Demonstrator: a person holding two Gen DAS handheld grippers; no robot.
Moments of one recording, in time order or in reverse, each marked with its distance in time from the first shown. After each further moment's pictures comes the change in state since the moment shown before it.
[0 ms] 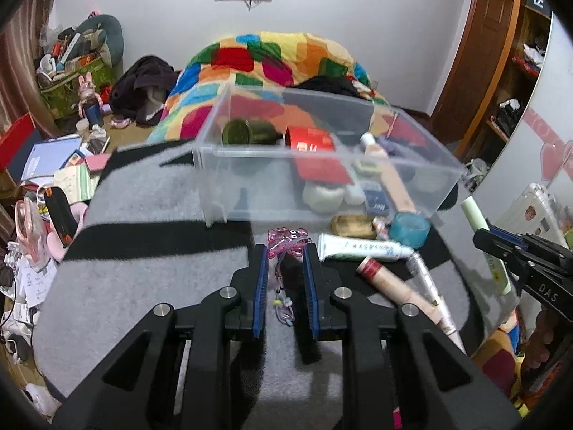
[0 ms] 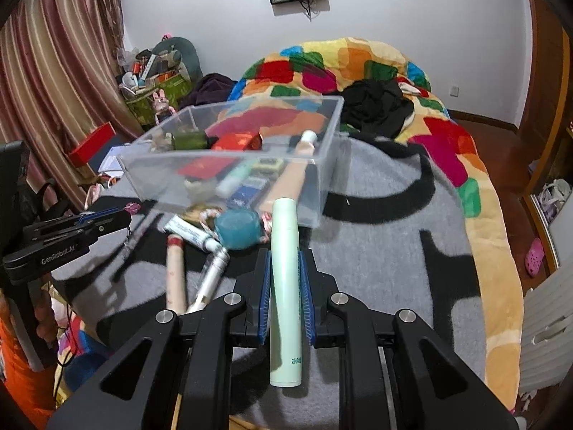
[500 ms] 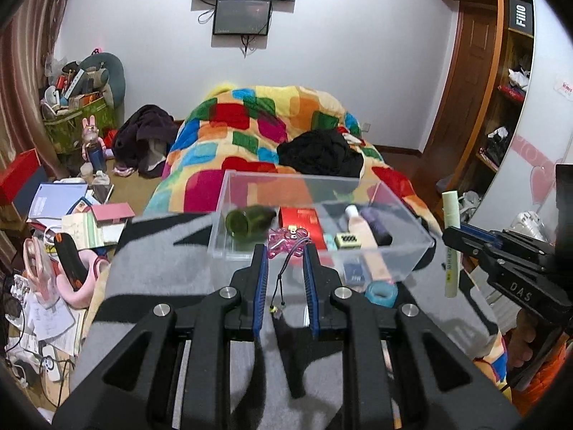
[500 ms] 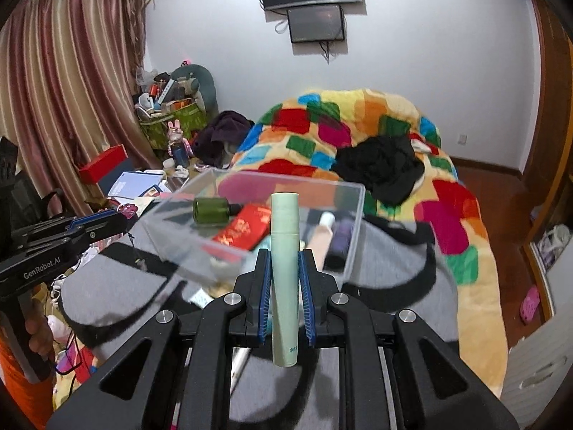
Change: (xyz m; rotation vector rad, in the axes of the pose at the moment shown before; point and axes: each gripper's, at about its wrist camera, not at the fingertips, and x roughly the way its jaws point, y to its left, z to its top) left arm -0.049 -0.003 0.049 0.017 -0.173 -0.010; right arm -0.021 0.029 0.059 -0.098 -0.144 -0.001
